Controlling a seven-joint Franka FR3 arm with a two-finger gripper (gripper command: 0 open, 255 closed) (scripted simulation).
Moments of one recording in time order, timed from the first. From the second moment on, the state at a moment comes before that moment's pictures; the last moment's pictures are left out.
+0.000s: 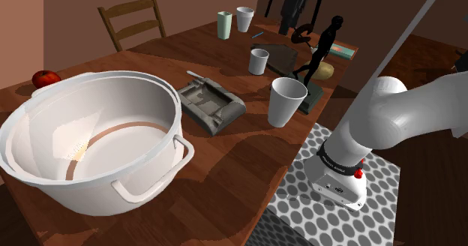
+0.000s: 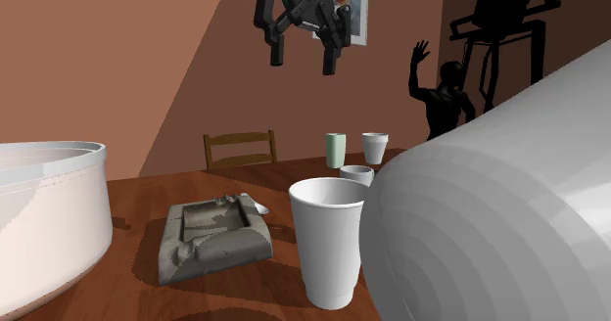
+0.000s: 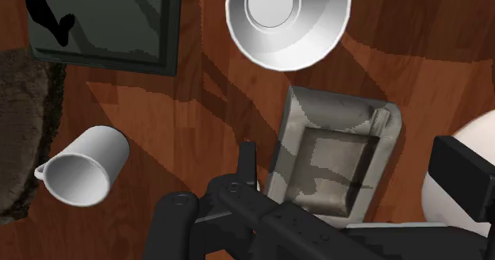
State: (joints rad) arm 0.01 -0.83 -0.01 -2.36 0.06 1.54 -0.17
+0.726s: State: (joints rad) arm -0.04 -0.63 -0.09 -2.41 -0.03 1.79 -0.26
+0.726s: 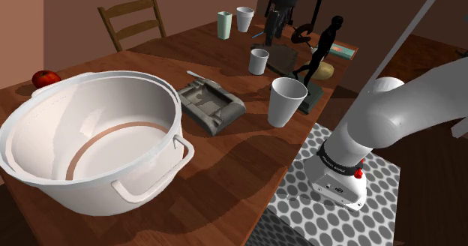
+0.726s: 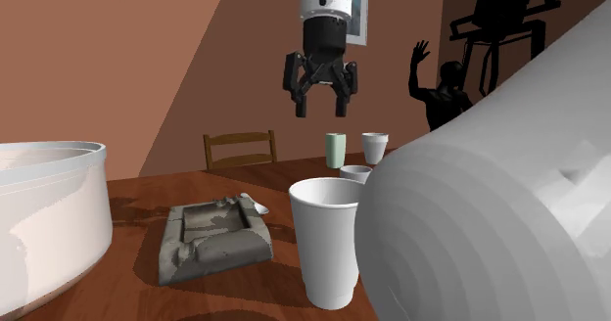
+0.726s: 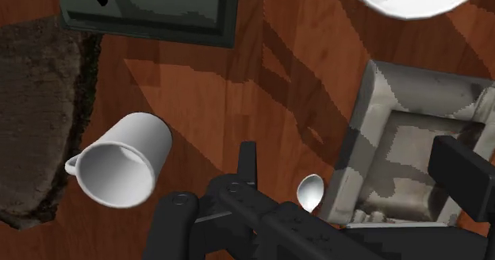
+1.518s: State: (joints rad) arm -0.09 -0.25 -0.20 -2.33 -0.10 2.10 -0.35
